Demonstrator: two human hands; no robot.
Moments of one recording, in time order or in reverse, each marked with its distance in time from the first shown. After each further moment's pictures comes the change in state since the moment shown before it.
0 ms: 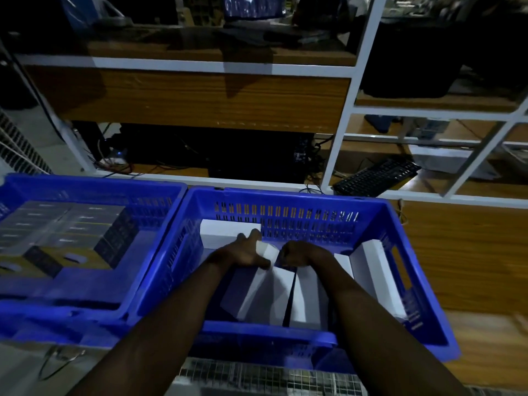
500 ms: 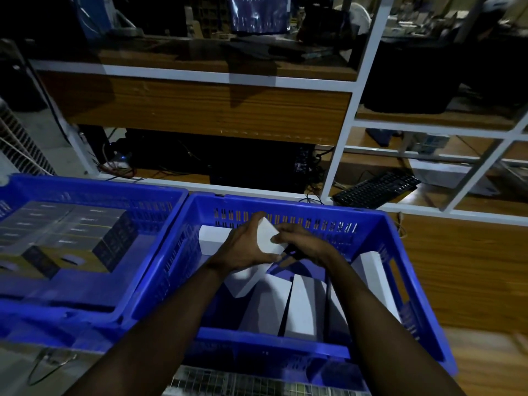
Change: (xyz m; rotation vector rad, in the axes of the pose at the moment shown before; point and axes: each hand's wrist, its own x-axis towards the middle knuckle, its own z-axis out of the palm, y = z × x) left_hand -0.011 0.016 -0.006 -0.179 0.430 0.344; right_hand -0.059 -0.027 -0.044 0.974 0.066 -0.199
